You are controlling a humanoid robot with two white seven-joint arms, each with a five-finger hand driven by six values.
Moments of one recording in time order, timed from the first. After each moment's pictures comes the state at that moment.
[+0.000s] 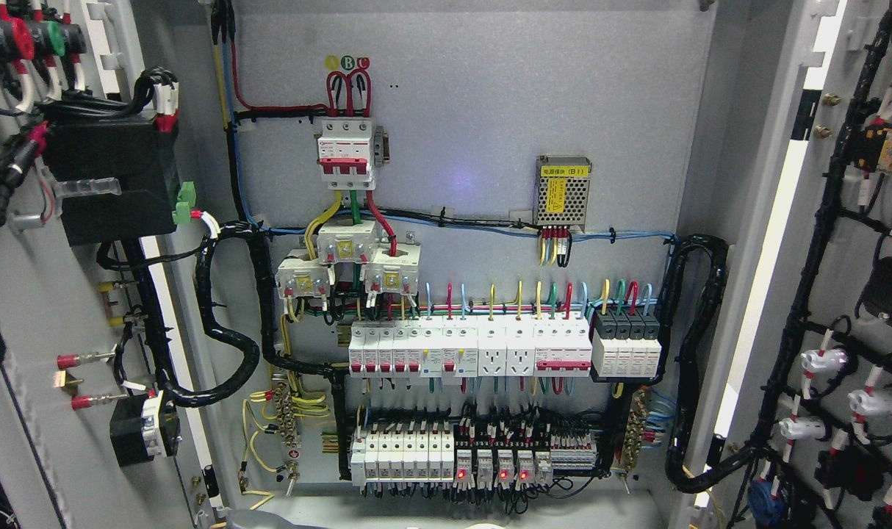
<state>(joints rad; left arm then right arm) 0.10 -0.09 0.02 -0.28 -0.14 0.04 0.00 -0.66 0.10 0.70 -1.53 -0.57 0.39 0.77</state>
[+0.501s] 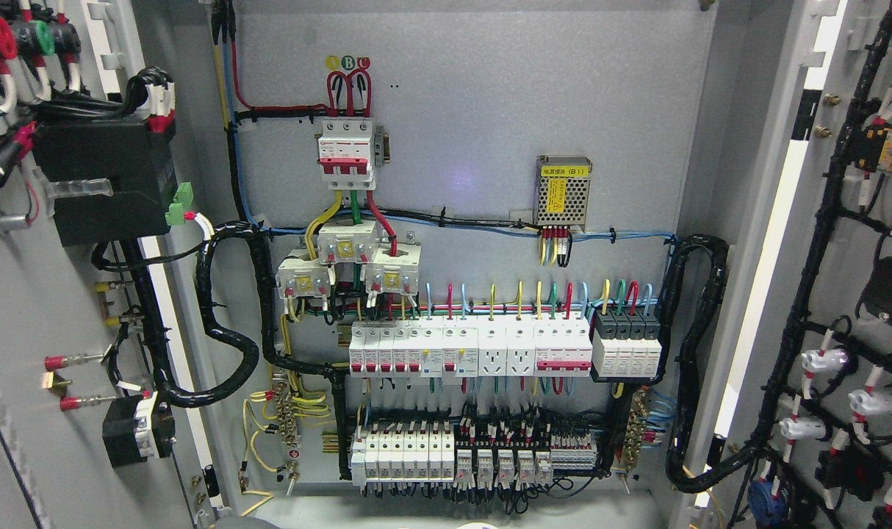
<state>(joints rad) 0.33 -0.02 -0.18 -0.74 -0.03 0.03 0.00 -0.67 0.10 0.67 -1.52 -0.58 0.39 0.76</state>
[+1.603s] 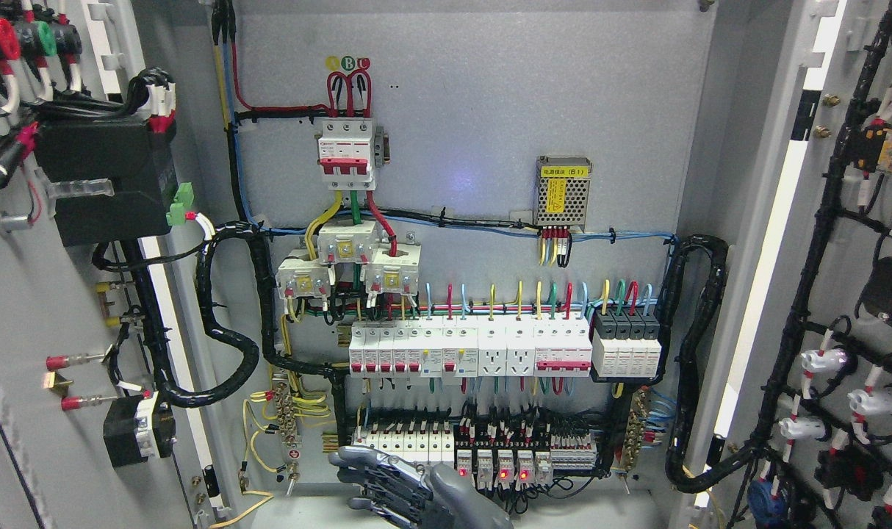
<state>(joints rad) 0.62 0.24 -0.36 -1.71 0.00 -0.11 0.00 -0.40 -0.14 0.48 -1.72 -0.58 0.11 0.51</state>
